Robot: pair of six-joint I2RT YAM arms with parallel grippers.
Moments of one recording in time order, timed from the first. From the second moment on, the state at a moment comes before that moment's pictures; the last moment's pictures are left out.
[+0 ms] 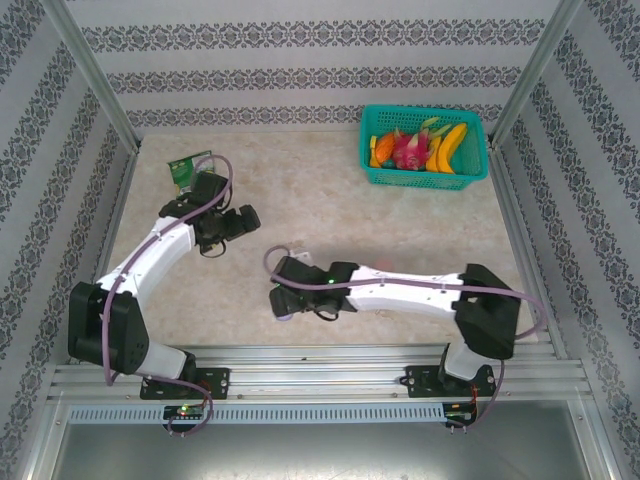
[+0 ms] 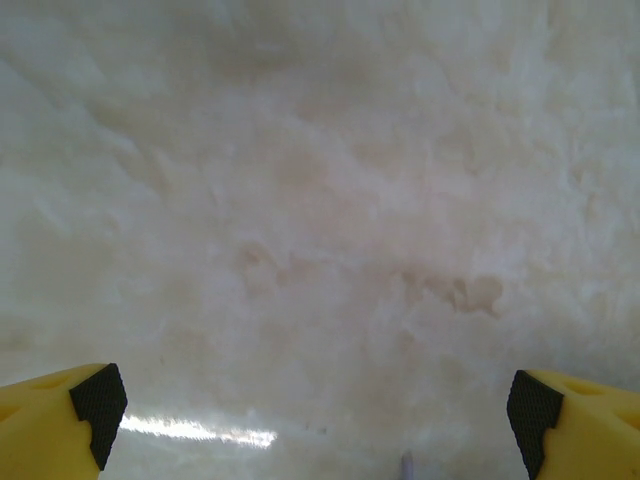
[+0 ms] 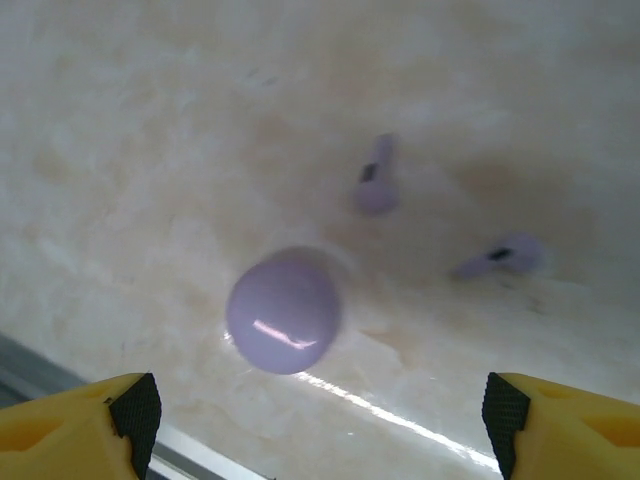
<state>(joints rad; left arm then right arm) -0.19 1.44 1.12 -0.74 0.05 -0.65 1.17 1.68 1.18 -0.60 0.14 0.78</state>
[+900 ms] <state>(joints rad) 0.01 1.48 1.14 -0.74 0.21 -0.61 1.16 1.91 1.29 -0.63 0.03 0.49</state>
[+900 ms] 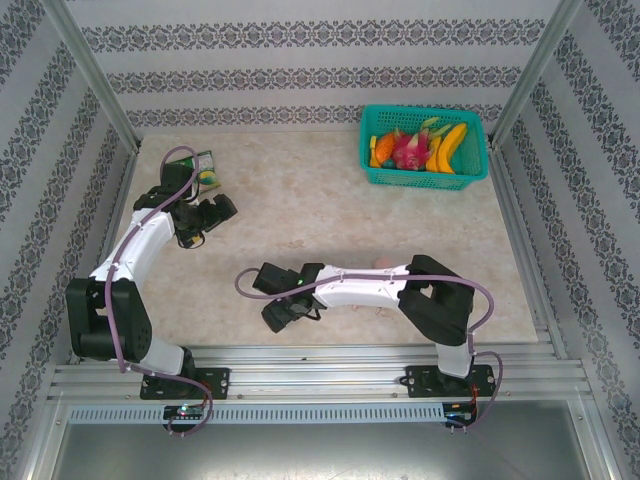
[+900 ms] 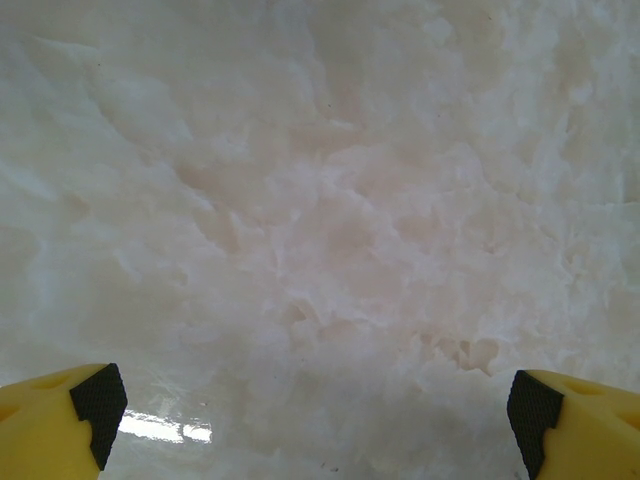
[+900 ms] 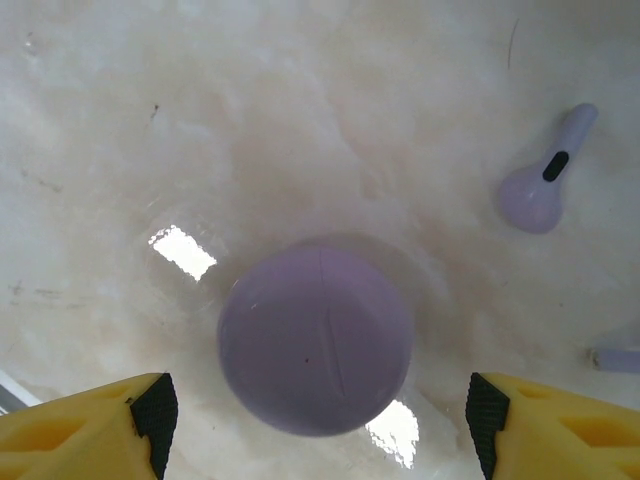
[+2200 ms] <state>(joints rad) 0.02 1.48 1.14 -0.74 0.22 -0.61 1.17 2.03 1.39 -0.68 0.08 0.44</state>
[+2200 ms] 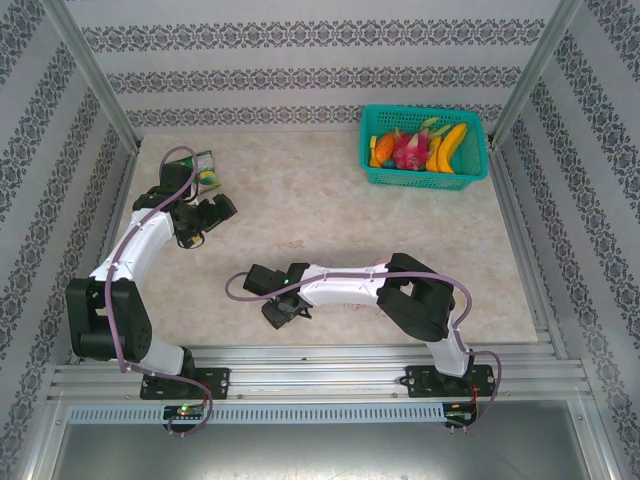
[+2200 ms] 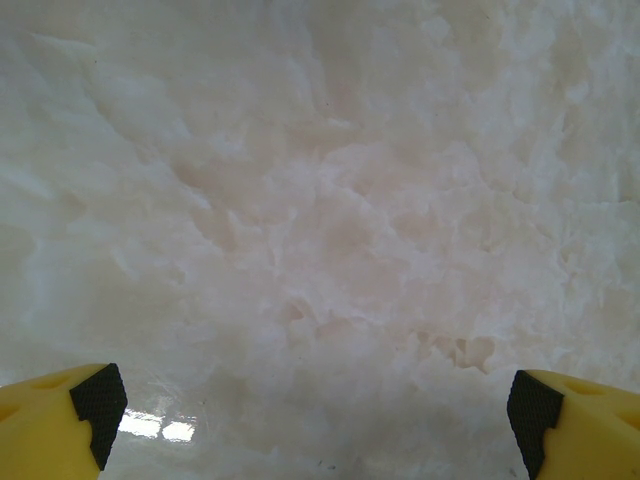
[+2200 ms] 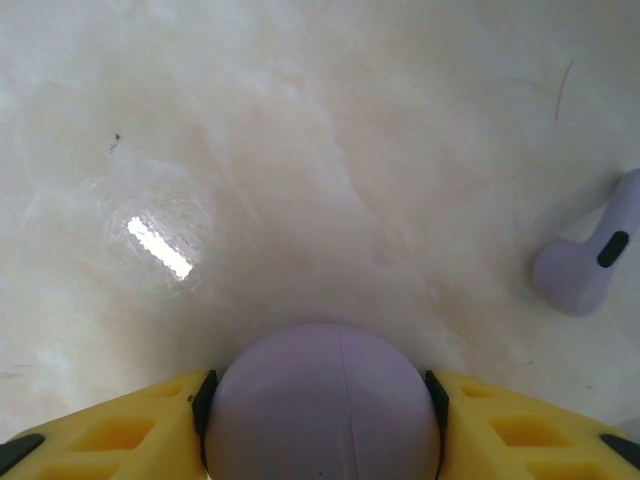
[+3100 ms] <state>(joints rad) 0.02 1.48 1.14 -0.74 0.24 -0.61 1.00 1.93 1.48 -0.72 0.09 0.35</state>
